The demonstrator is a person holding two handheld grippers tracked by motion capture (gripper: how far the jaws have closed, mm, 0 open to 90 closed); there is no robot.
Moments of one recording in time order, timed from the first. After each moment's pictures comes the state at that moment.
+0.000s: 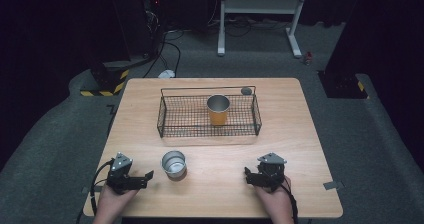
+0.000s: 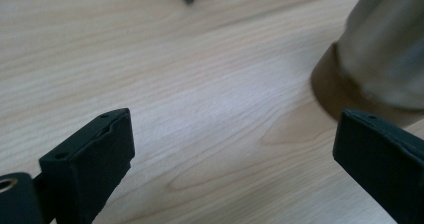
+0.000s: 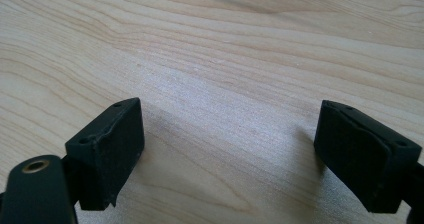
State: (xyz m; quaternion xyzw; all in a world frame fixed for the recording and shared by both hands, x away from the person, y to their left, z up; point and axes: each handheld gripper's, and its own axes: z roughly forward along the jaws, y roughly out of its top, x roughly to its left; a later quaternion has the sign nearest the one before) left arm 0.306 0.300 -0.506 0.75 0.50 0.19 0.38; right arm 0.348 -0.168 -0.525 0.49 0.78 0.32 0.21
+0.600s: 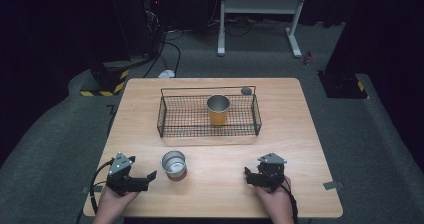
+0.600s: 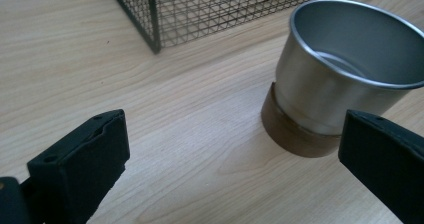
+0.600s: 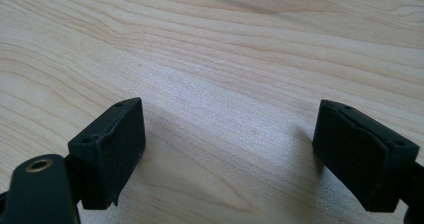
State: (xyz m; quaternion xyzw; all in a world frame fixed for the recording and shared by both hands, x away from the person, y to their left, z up) left arm 0.295 0.285 -0.485 0.76 0.45 0.21 0.42; right arm 0.348 -0.169 -0.525 0.49 0.78 0.32 0.21
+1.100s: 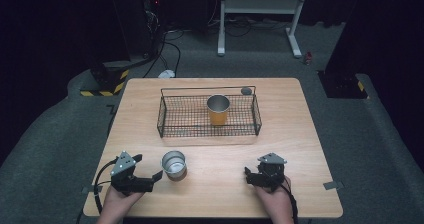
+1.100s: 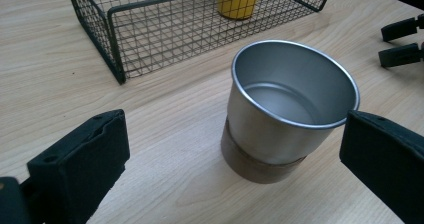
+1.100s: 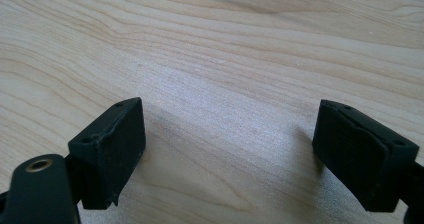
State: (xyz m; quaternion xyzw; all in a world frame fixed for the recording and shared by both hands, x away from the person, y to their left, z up) left arm 0.293 0.268 -0.472 0.75 0.43 0.19 0.46; right arm 0.348 -0.169 -0.525 0.49 0.78 0.32 0.21
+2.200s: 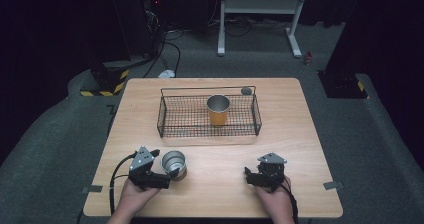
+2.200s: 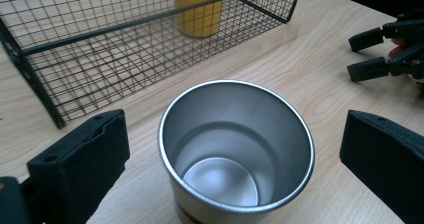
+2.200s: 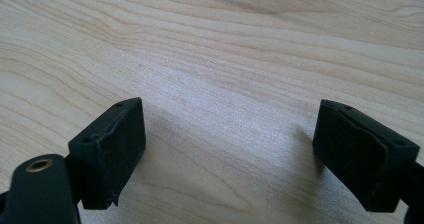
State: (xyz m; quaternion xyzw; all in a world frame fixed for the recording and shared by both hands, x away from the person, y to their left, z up) left arm 0.312 0.224 -0.469 0.77 0.39 0.18 0.47; right arm 0.349 -0.169 -0.525 0.49 0.79 0.32 0.21
